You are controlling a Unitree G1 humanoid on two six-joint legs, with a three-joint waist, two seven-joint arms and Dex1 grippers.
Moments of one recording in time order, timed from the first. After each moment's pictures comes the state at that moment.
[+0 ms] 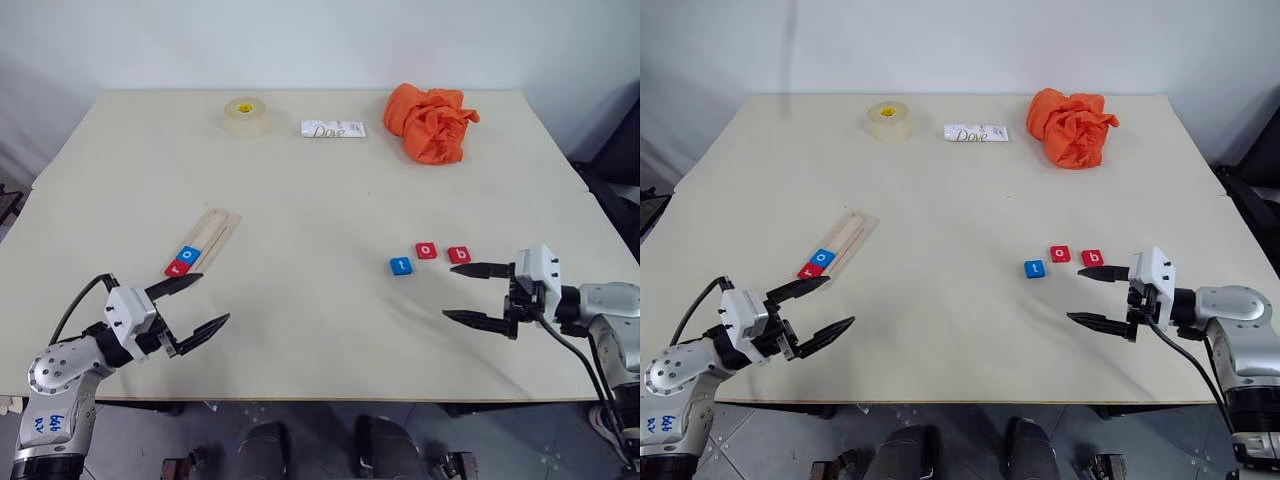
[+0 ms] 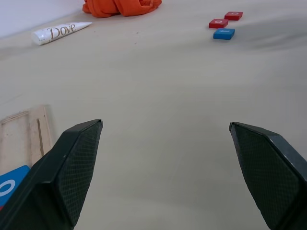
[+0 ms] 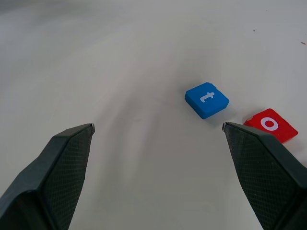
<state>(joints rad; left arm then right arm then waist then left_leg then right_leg) 0.06 0.63 0.30 -0.03 -0.45 -0.13 -0.96 -0.27 -0.84 -0.13 0.20 0.44 0.07 1.34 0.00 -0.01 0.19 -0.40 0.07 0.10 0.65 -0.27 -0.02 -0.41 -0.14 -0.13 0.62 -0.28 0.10</state>
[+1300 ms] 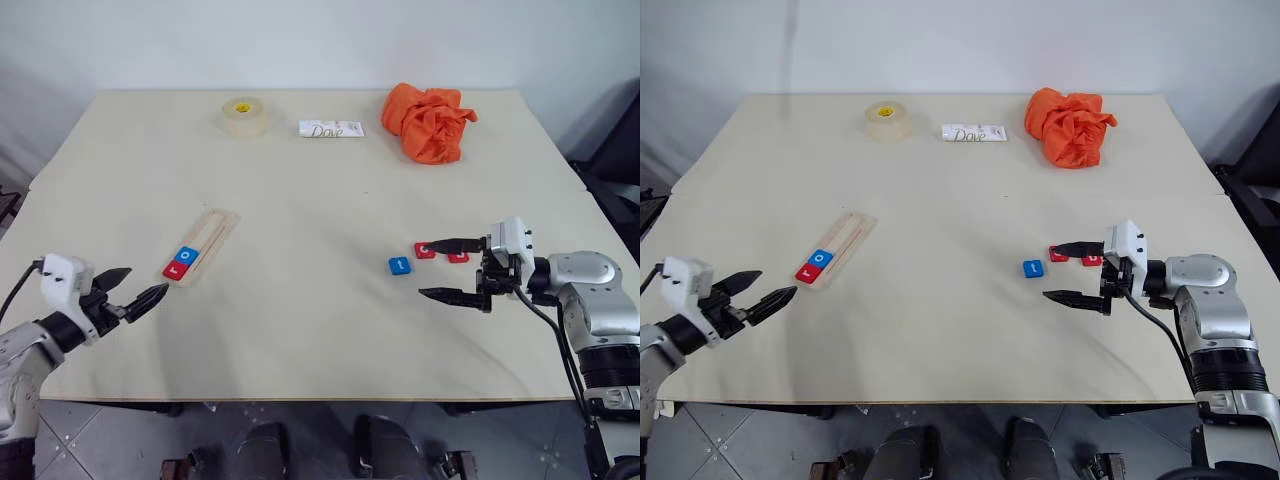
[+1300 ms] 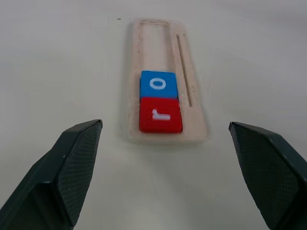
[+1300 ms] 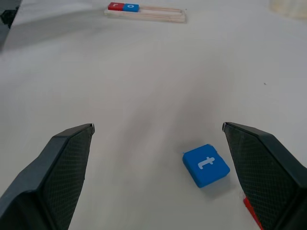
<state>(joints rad) -0.09 0.75 0.43 0.07 -0.47 0.46 -0.71 -0.48 -0.74 -0.06 0.25 0.41 0.09 1.41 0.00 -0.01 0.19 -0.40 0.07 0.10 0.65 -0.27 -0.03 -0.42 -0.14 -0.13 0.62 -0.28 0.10</state>
